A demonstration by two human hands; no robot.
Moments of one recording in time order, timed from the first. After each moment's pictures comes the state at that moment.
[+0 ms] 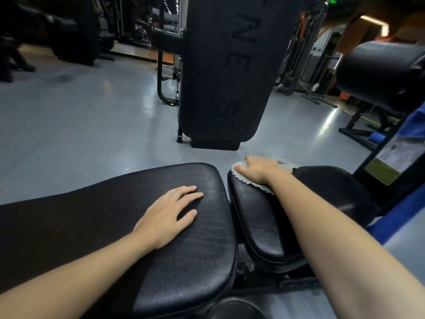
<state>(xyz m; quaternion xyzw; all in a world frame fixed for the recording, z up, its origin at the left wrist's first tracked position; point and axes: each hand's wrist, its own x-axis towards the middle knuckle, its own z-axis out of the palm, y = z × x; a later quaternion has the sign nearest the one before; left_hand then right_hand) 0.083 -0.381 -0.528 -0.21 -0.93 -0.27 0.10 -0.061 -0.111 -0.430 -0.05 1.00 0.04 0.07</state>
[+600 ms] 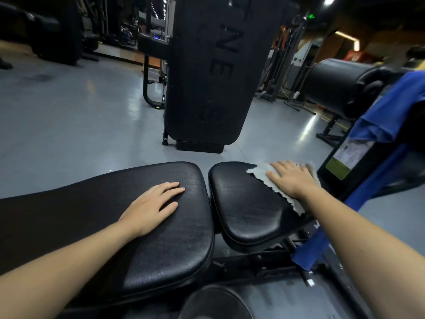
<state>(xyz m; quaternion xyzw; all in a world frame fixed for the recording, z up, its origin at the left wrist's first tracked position) 0.083 -0.383 -0.529 -0.20 -0.94 -0.26 0.08 0.019 0.018 -0.403 0.01 1.00 0.07 0.00</state>
